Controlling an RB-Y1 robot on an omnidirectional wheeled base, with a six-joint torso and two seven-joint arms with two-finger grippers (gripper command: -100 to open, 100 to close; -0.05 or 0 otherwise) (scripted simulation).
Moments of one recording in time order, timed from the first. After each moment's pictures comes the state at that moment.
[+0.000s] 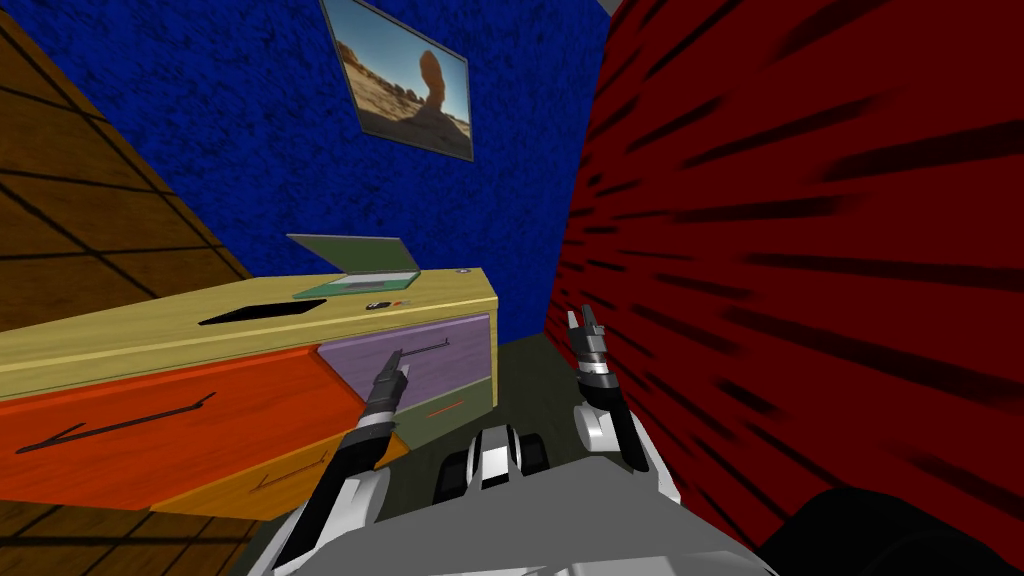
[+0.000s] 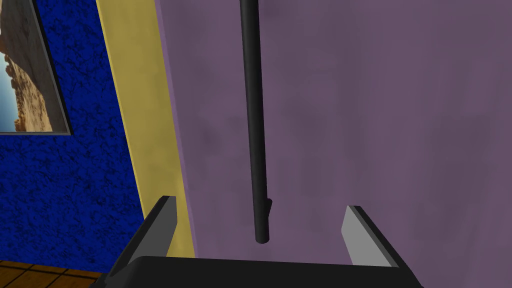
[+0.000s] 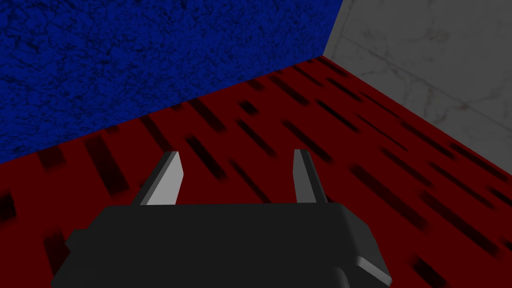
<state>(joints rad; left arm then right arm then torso) 0.44 0.11 0.02 -1.85 0.11 -0.33 -0.10 0.48 -0.01 0.00 -2.28 0.04 -0.45 -0.13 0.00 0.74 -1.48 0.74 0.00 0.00</state>
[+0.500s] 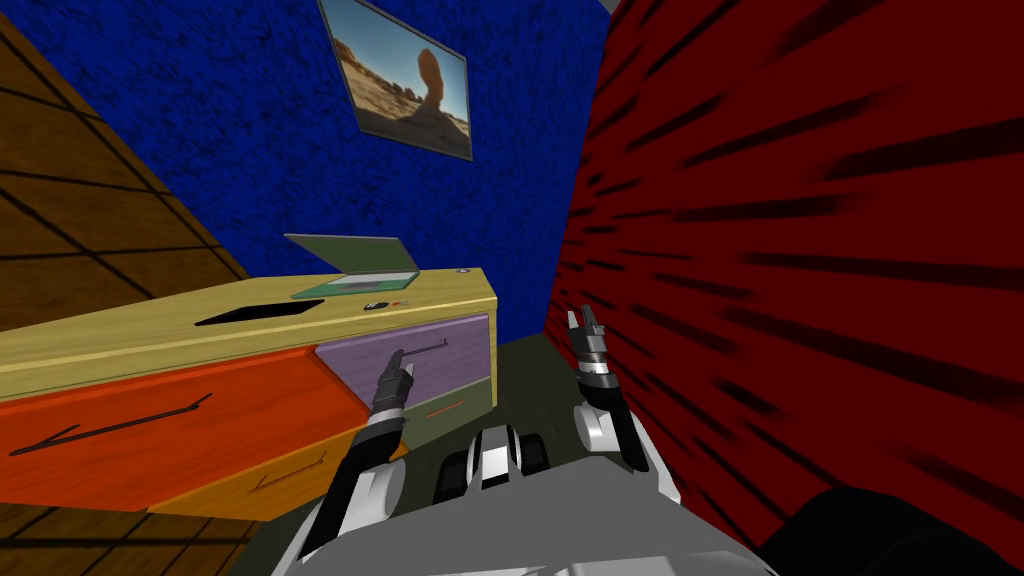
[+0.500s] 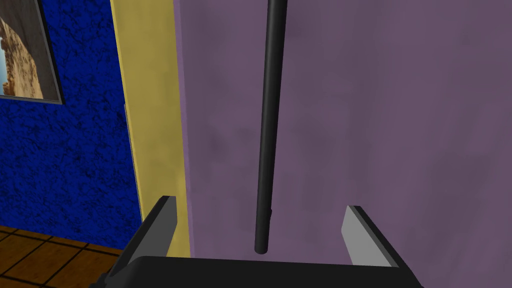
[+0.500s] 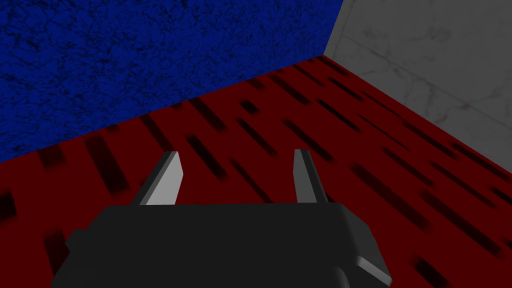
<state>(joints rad) 0.45 -0.01 0.02 -1.87 0.11 -0.33 -0.10 0.48 -0.01 0.00 -2.28 0.04 -0.45 -0.13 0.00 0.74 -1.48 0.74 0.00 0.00</state>
